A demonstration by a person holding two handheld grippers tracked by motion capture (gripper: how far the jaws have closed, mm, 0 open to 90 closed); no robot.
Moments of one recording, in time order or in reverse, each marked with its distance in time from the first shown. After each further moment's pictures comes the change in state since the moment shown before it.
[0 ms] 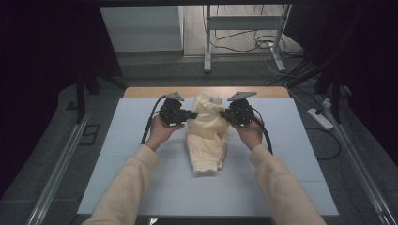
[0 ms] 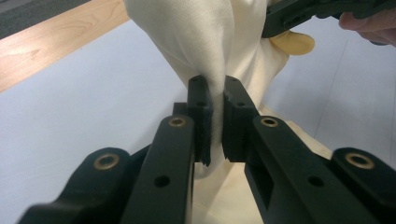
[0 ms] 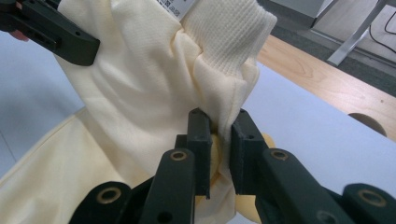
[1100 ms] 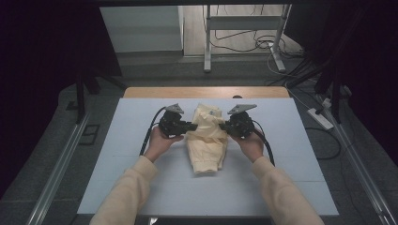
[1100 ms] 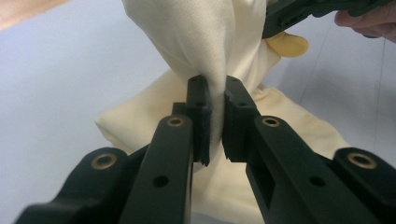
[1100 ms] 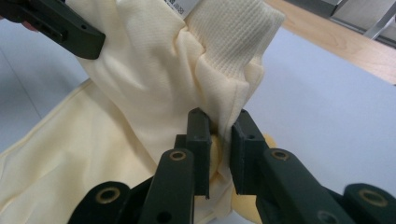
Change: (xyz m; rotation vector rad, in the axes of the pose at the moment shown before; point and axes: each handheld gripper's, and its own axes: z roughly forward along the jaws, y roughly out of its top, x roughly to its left) left arm -0.017 -0.032 0.005 0.032 -0.037 0.003; right arm 0.018 -0.034 -0.002 0.027 0.048 -0.009
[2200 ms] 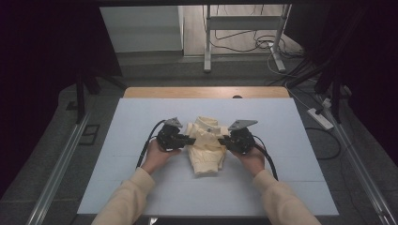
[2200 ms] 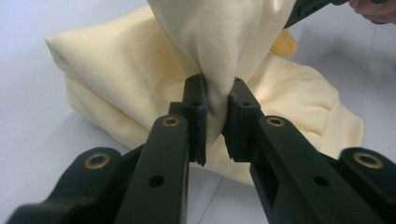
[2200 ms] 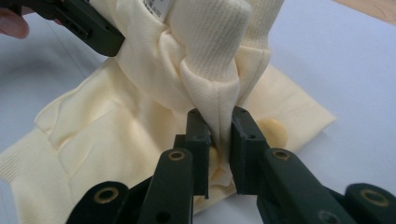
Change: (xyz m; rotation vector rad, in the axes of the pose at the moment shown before) left arm -0.018 -0.036 0.004 0.056 -0.024 -0.018; right arm 0.027 -0.037 -0.008 0.000 0.065 -0.013
